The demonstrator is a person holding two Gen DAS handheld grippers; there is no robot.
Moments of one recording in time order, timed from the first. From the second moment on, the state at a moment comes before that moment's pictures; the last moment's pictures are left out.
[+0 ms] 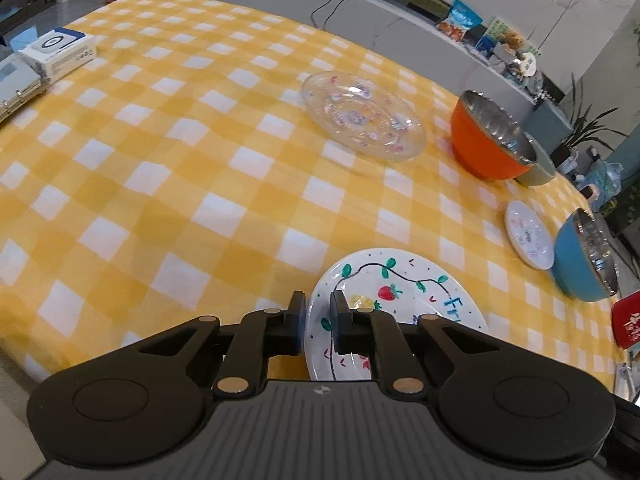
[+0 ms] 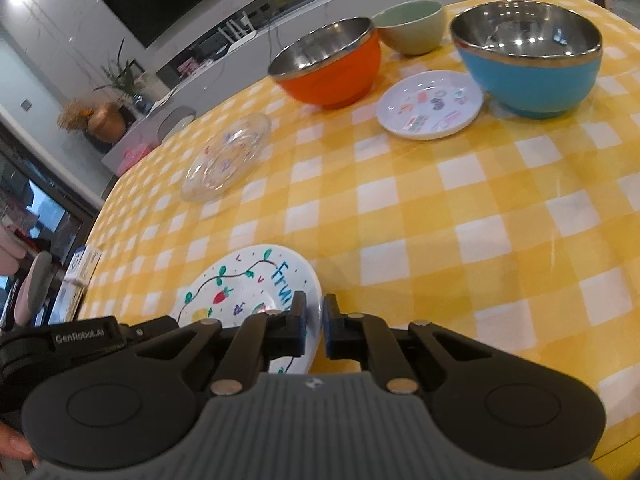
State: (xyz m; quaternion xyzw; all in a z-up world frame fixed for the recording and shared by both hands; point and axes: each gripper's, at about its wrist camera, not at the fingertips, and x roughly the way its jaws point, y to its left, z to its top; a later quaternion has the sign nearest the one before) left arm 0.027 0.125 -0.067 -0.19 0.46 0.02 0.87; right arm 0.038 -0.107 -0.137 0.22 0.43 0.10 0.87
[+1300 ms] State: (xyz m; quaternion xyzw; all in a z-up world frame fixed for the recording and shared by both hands) left arm 0.053 0.112 -0.020 -0.17 0.39 0.01 0.90; right arm 0.059 -0.108 -0.115 0.21 0.35 0.08 0.91
